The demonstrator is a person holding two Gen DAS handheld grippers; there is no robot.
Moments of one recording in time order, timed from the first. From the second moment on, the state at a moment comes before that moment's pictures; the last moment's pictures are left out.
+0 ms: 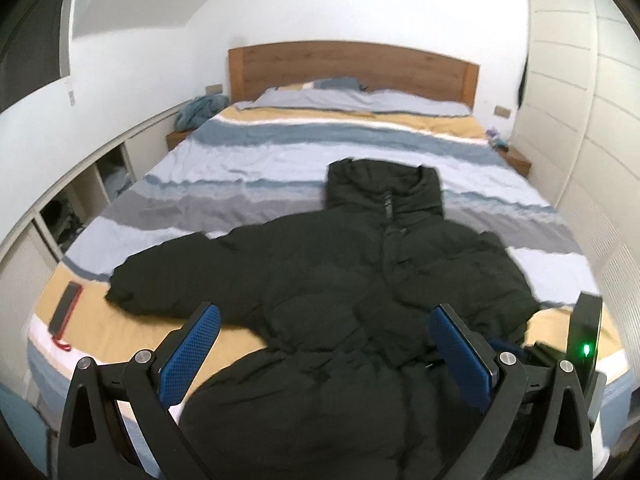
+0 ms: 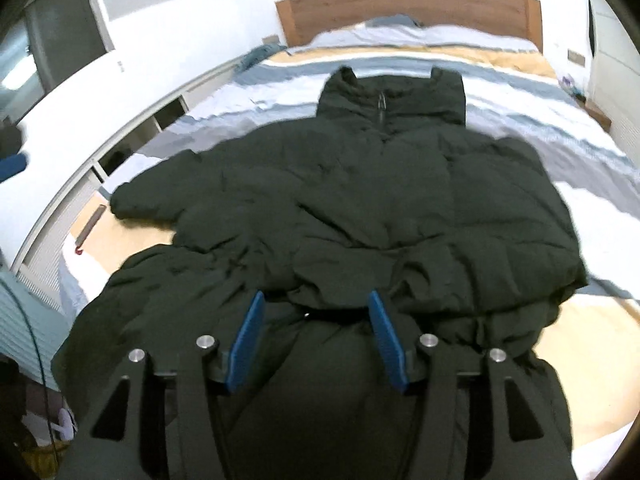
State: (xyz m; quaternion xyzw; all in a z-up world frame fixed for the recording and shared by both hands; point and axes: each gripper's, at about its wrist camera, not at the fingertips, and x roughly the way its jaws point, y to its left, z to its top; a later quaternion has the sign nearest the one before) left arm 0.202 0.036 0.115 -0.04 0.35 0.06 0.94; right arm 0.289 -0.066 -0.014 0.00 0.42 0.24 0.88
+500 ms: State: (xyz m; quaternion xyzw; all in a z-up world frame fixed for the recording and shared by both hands) left arm 0.306 -0.060 0.038 -0.01 0.41 0.00 0.91; right arm 0.318 -0.201 0.001 0.05 0.41 0.11 0.91
